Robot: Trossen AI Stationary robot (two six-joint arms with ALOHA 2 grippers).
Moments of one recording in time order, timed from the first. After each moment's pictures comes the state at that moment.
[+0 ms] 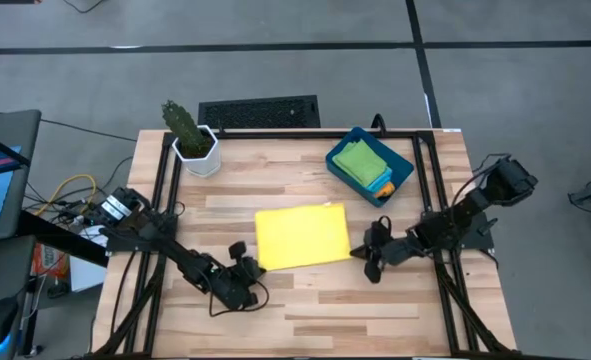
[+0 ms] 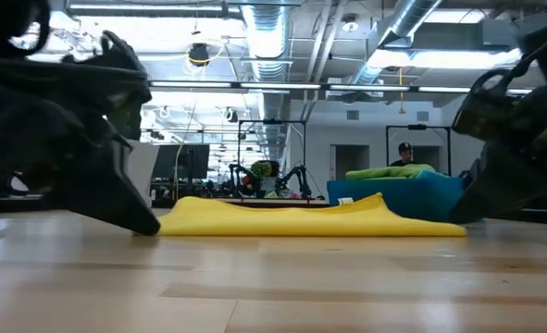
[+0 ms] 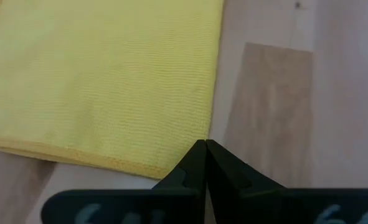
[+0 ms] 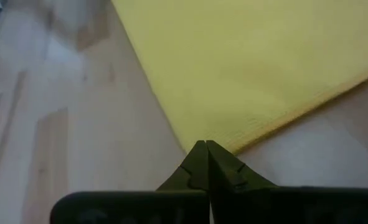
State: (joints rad) left arm -0.63 1.80 0.70 0.10 -0.64 -0.71; right arm 0.49 1.45 0.21 0.52 0.37 0.70
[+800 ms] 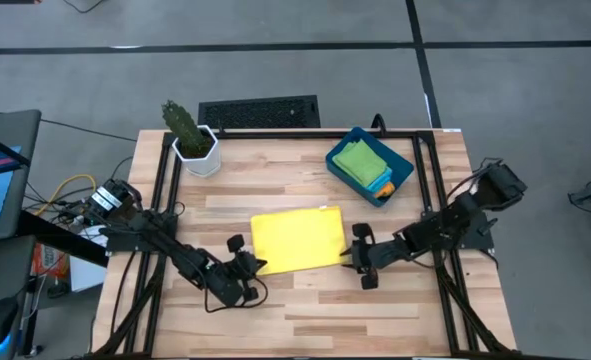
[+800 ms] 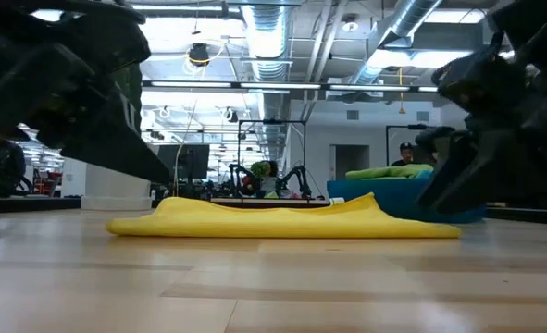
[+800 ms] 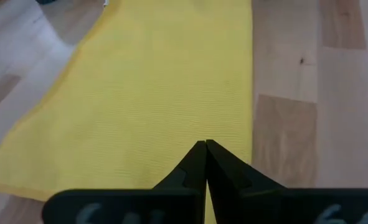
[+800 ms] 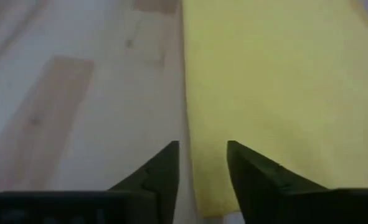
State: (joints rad) left arm -0.62 1.69 0.70 0.08 -0.77 -0.63; right arm 0.46 1.54 0.37 0.45 0.29 0.10
